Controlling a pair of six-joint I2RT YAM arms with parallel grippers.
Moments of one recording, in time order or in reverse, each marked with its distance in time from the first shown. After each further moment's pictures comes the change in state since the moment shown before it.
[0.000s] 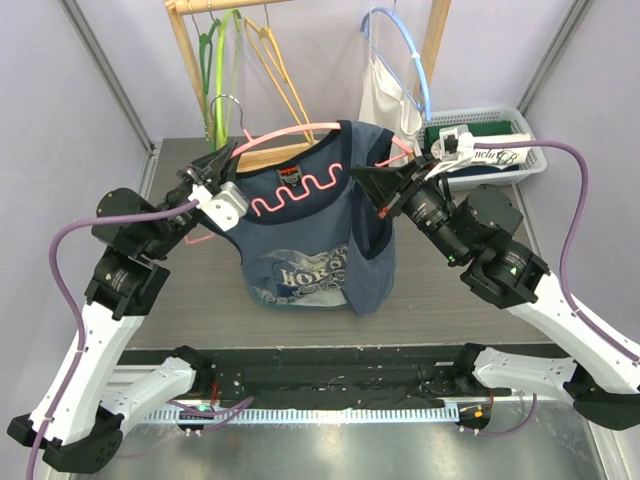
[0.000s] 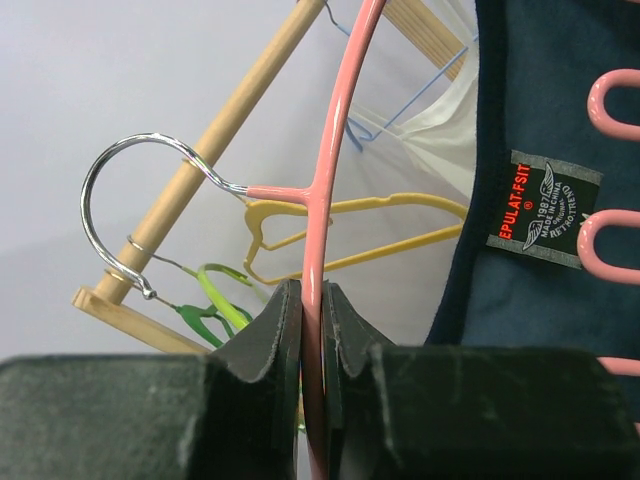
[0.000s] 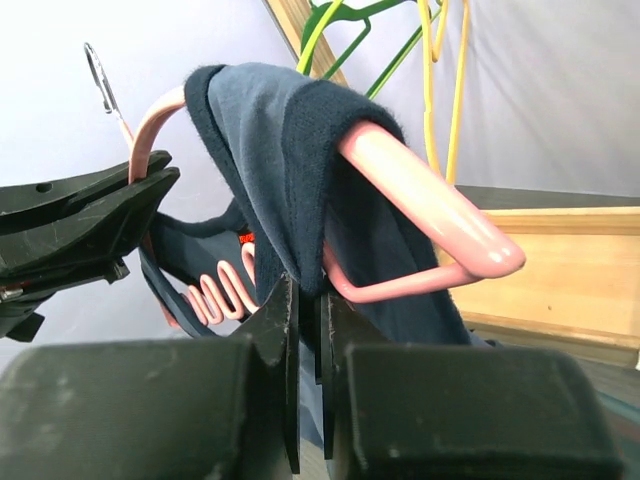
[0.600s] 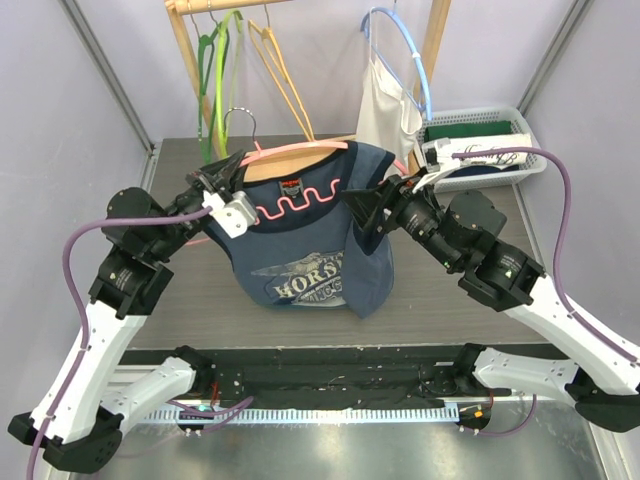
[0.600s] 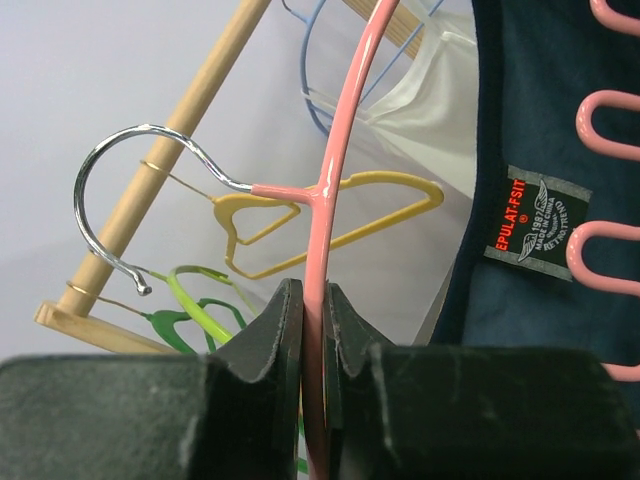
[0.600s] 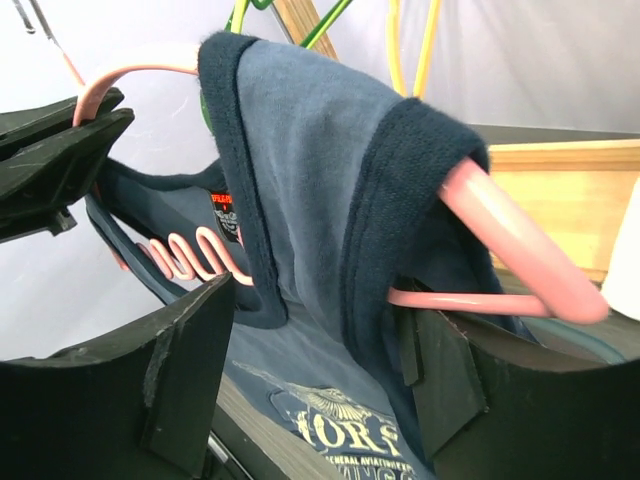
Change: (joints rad) left arm -0.006 -0.001 -0.021 -0.050 0.030 0.048; right arm 0.000 -0.016 -0.057 -0.104 -0.013 -0.011
